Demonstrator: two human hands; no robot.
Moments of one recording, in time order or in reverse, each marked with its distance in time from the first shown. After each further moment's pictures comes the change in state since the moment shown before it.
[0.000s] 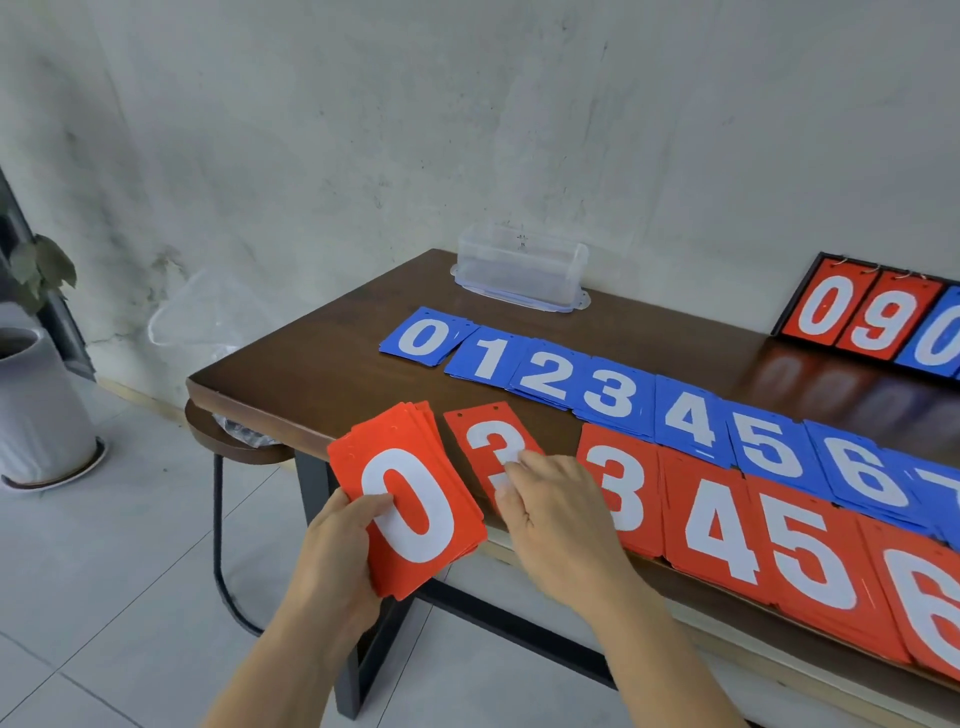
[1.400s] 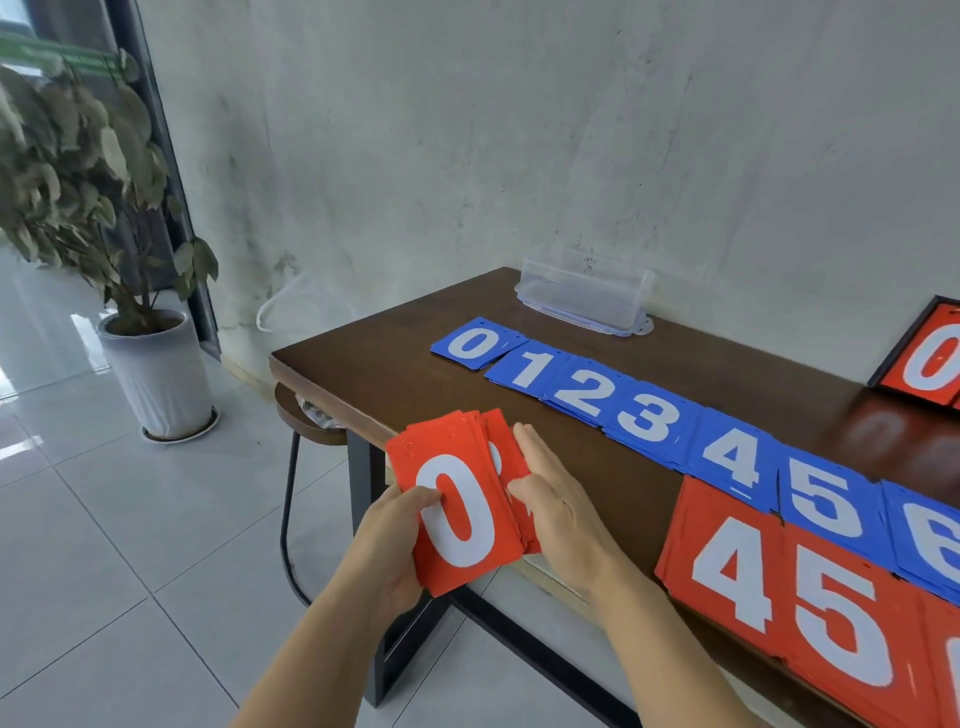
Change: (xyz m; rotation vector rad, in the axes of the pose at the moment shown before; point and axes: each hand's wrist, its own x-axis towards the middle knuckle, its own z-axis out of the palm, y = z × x) left_hand -0.016 -0.026 0.032 0.034 0.079 -0.025; right_hand 0.007 0.019 -0.004 0.752 -0.223 -0.099
